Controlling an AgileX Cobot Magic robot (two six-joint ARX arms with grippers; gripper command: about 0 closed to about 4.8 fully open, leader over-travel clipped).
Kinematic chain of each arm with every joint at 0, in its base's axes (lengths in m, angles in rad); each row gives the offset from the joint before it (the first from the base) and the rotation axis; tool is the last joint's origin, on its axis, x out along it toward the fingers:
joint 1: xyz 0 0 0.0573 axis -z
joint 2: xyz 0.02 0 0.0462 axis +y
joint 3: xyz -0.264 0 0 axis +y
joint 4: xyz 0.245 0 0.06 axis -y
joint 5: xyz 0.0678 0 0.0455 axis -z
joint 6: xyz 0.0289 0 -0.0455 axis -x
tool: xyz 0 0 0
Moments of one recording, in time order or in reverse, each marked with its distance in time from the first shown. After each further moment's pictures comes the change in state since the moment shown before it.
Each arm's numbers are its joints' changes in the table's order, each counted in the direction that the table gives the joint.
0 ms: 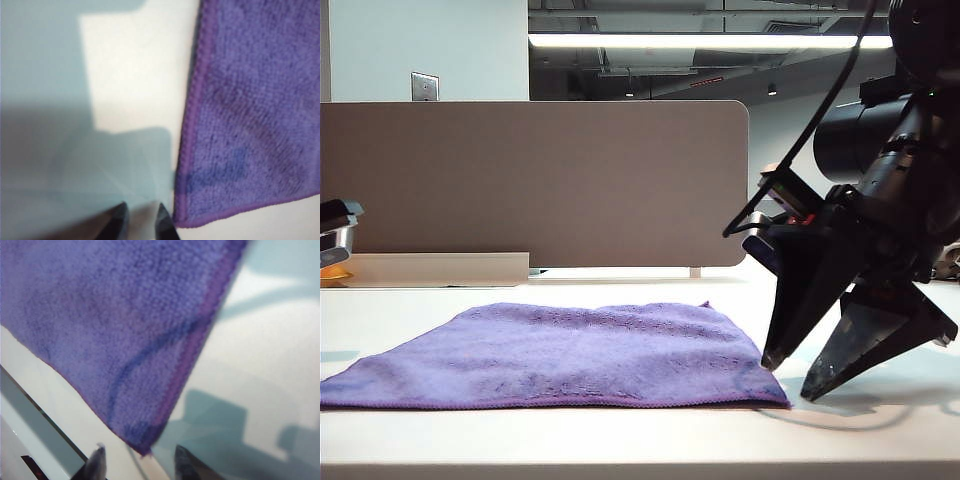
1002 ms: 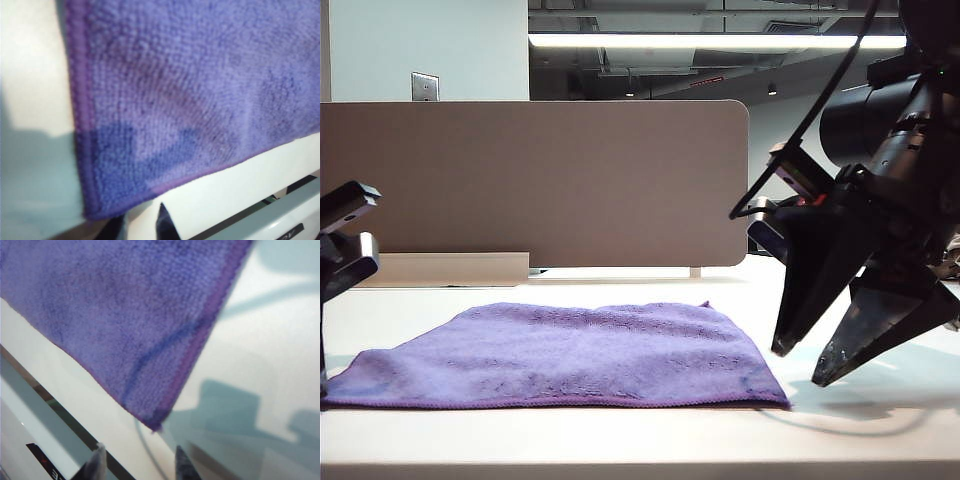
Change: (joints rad) left arm 0.002 0.057 0.005 -0.019 0.224 -0.038; right arm 0.000 -0.046 0.000 -0.054 0.008 0.014
